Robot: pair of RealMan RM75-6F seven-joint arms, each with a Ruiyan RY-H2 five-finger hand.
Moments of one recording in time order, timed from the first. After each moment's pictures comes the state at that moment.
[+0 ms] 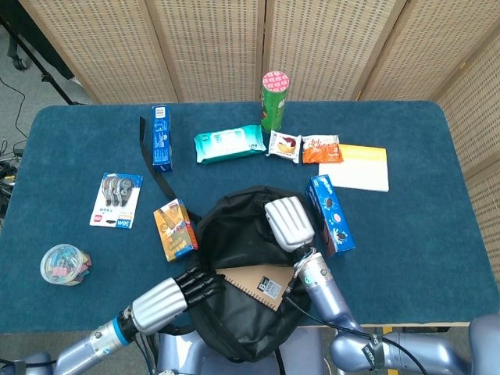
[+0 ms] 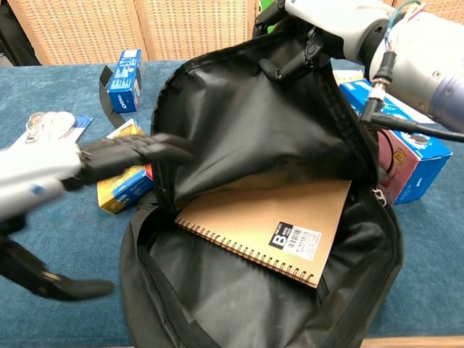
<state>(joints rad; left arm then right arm) -0.47 -1.41 0.10 -1.65 2.07 1.20 -0.14 0.70 -1.64 0.38 -1.83 -1.08 1.17 -0.59</state>
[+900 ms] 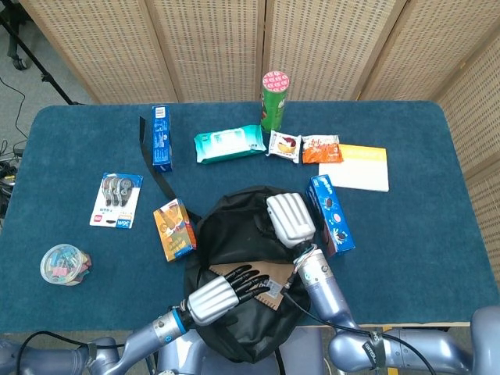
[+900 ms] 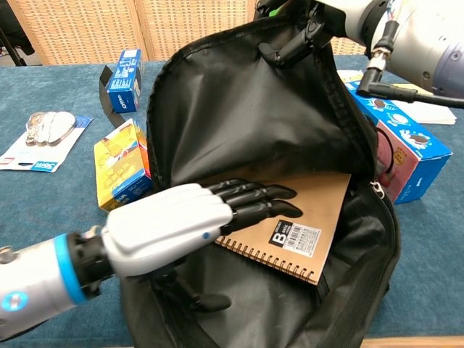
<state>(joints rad) -0.60 -1.80 0.04 -1.40 1.88 1.05 0.01 0.76 -1.60 0.39 -1.91 -0.94 1.23 -0.58</state>
